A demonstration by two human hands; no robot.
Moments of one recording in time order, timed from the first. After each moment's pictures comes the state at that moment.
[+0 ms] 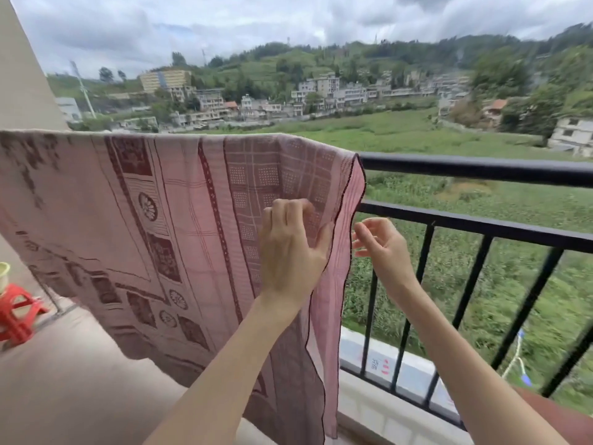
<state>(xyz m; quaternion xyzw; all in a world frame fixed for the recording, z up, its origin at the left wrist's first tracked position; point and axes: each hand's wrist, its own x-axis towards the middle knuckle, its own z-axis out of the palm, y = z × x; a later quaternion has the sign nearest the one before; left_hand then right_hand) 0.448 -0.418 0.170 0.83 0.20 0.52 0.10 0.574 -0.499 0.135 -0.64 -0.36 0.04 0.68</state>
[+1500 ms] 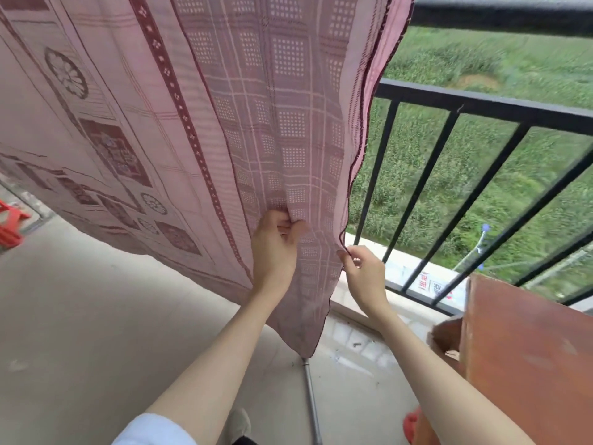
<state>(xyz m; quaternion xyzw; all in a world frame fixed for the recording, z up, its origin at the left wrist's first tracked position) 0.453 -0.381 -0.022 0.77 0.32 0.40 0.39 0.543 -0.501 -0.082 -0.82 -0.25 0.06 0.51</state>
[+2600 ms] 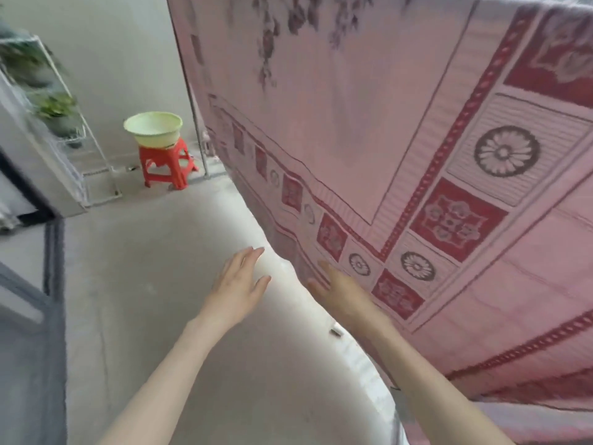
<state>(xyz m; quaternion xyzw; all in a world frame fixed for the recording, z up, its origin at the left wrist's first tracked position) 0.027 -0.046 -0.032 0.81 0.49 0.21 0.24 0.220 -0.111 -0.015 -0.75 -0.59 0.25 0.17</state>
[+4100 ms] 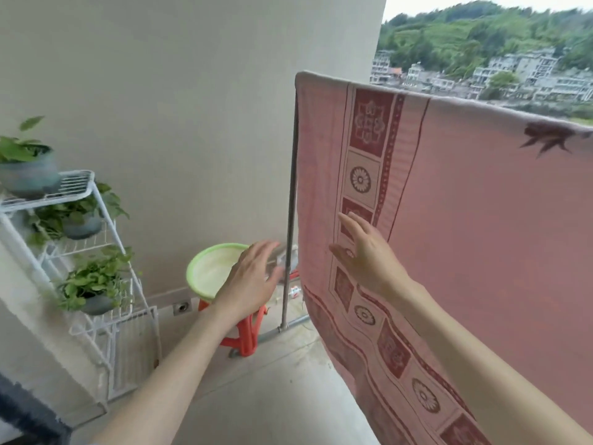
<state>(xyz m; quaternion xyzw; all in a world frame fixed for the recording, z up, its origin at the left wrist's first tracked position) -0.230 1.034 0.066 0.82 0.47 0.28 0.19 -0.025 0.983 0.123 -0.67 -0.70 0.03 0.24</state>
